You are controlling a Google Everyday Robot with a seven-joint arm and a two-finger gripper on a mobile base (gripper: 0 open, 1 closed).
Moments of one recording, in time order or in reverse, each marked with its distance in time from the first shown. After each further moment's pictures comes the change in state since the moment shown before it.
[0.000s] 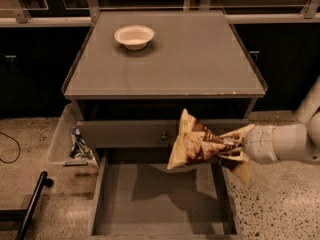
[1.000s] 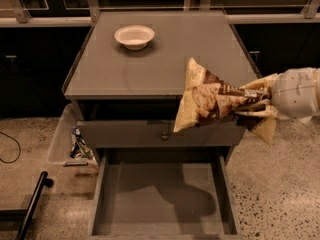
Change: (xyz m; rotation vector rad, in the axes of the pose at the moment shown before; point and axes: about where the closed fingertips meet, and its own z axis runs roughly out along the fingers) arm -0.095 -0.085 -0.108 0.071 -0.032 -0.147
